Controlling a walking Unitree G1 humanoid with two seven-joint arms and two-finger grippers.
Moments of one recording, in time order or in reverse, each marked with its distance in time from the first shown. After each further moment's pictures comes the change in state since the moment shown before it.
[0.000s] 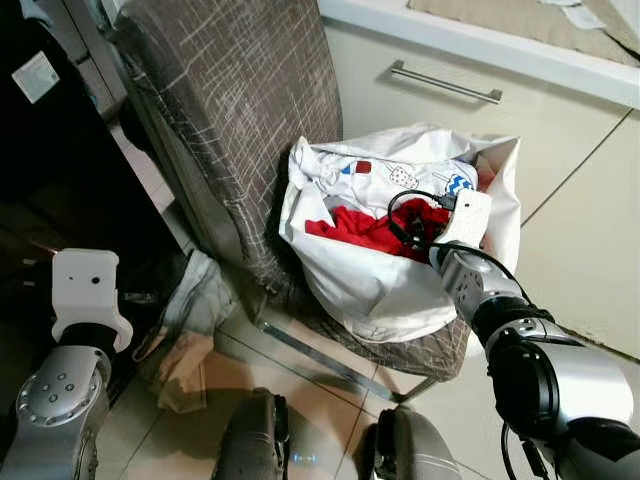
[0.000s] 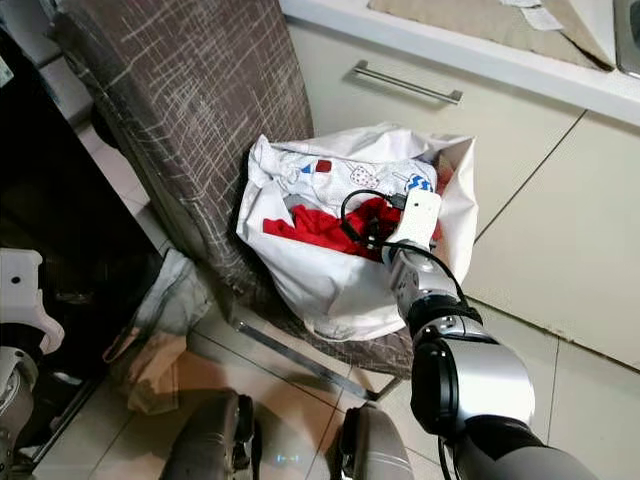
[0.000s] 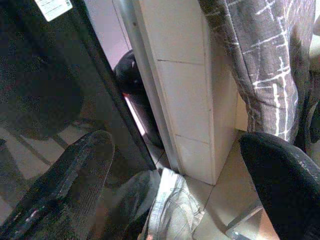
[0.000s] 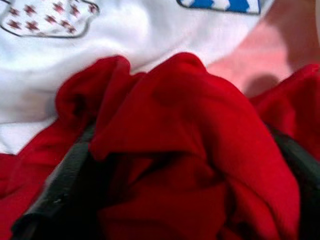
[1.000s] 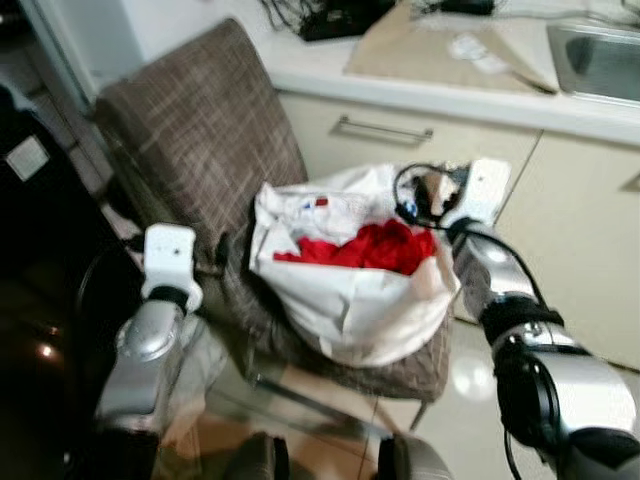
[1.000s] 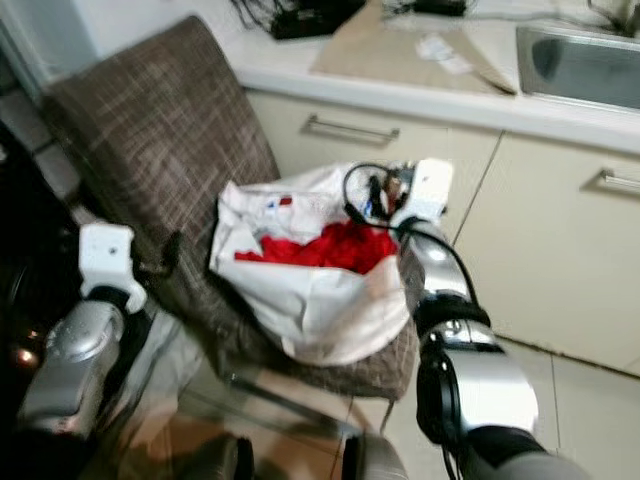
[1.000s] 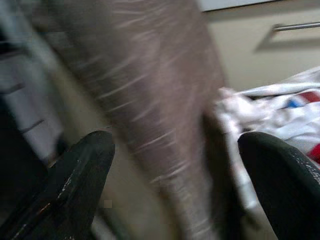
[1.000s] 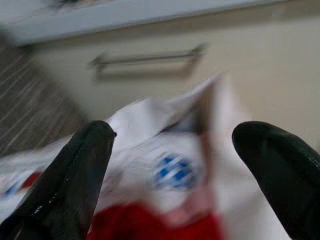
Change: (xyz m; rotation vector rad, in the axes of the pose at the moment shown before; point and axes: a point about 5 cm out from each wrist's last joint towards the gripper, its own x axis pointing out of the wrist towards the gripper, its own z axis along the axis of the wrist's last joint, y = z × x) left arm 0.067 -0.049 -0.026 -0.073 -0.063 -0.133; right arm -0.004 0.010 0.036 -0.097 -0.255 0.173
